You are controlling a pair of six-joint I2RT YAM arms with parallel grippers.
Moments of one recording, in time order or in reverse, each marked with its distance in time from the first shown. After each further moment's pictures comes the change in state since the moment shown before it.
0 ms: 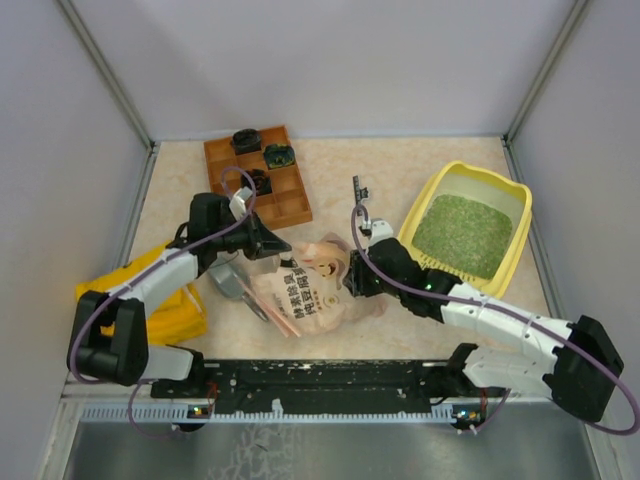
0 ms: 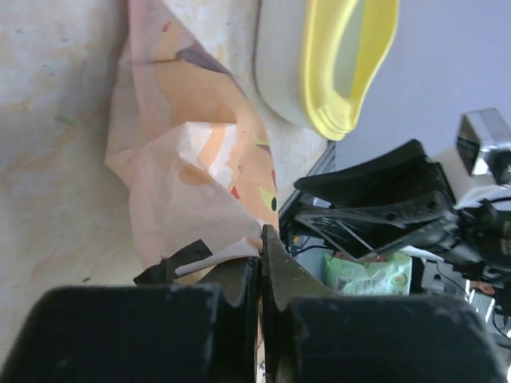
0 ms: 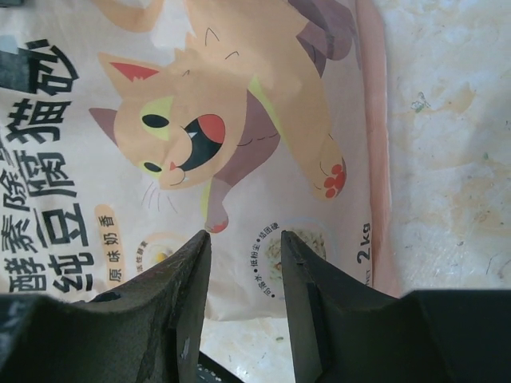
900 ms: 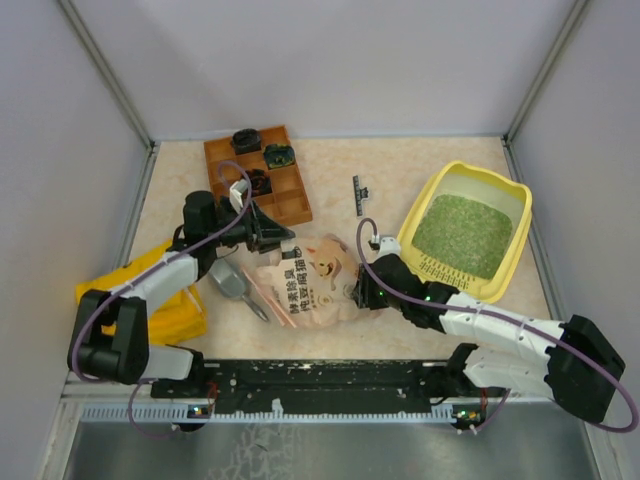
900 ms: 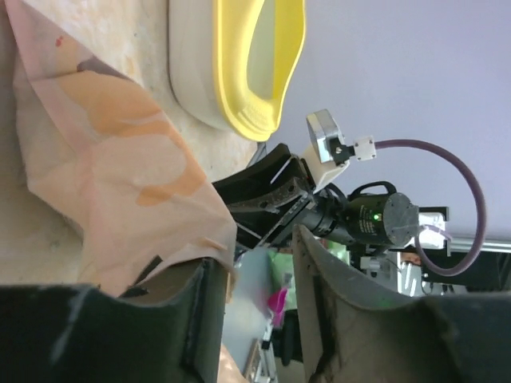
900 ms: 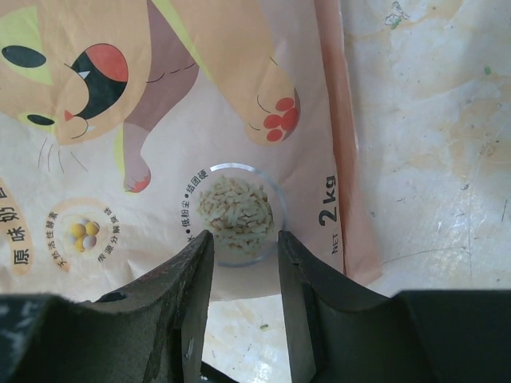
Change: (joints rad) left arm 0.015 -0.003 -0.091 0.444 0.154 -0.357; right arm 0.013 -0.019 -0.160 0.057 0.051 0.130
